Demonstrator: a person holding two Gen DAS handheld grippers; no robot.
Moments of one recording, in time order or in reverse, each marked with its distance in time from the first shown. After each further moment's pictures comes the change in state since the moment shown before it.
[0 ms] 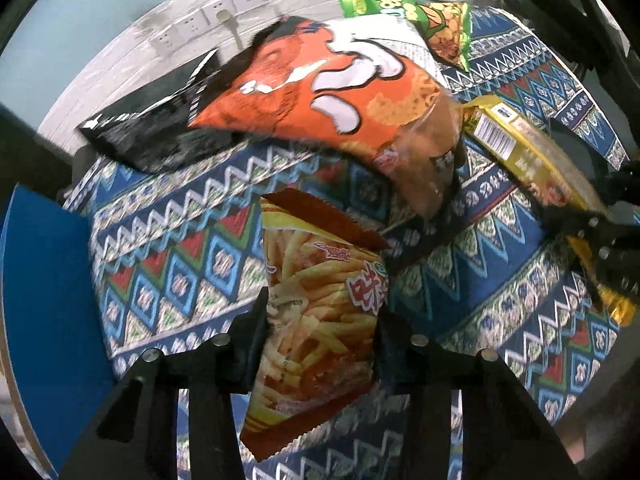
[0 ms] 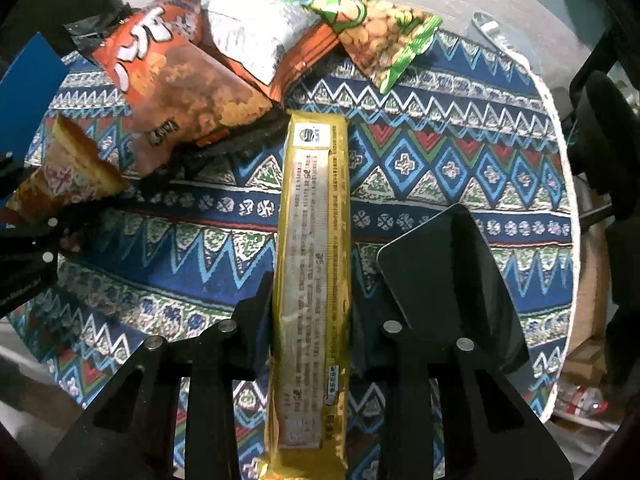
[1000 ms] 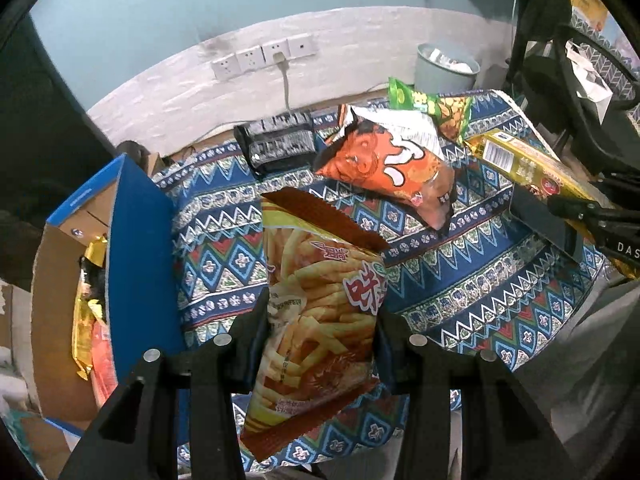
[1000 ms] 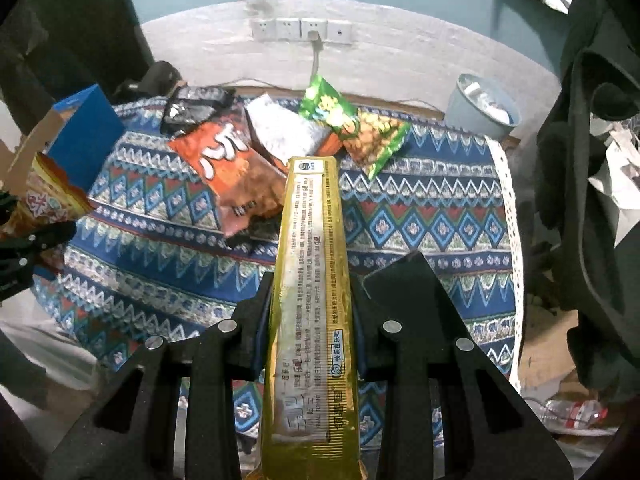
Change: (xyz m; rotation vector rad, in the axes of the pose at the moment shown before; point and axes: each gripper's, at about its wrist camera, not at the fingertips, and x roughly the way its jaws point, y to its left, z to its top) left arm -0.109 0.058 -0.042 -0.132 -0.166 -0.008; right arm -0.123 0.014 -0.016 -0.018 -0.213 0.028
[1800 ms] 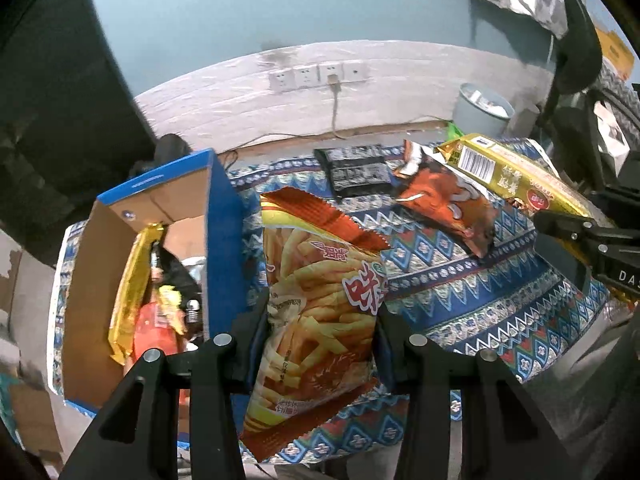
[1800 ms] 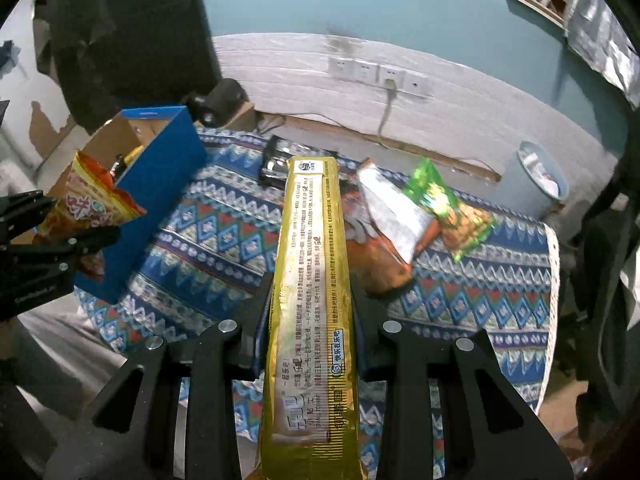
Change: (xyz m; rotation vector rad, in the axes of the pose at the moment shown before) left arm -0.040 0.074 -0.008 -0.137 -0.073 0.058; right arm -0.023 0.094 0.052 -0.154 -0.097 0.129
